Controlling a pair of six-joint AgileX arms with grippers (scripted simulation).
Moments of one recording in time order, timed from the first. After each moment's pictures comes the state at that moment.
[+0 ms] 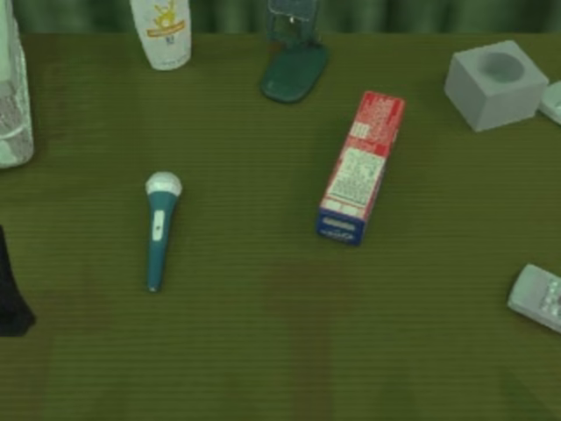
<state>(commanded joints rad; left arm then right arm) 0.00 0.00 0.00 0.00 0.00 0.00 0.00 0.00 0.00 0.00 0.00 0.00</state>
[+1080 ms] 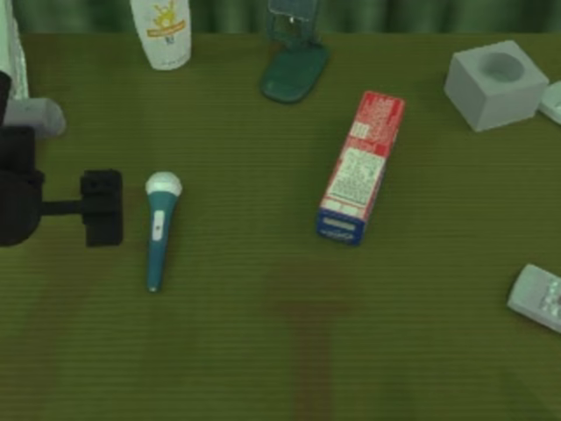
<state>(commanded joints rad) -0.24 1.20 0.83 -0.63 -0.02 -0.22 0.00 0.00 0.00 0.00 0.00 0.00</state>
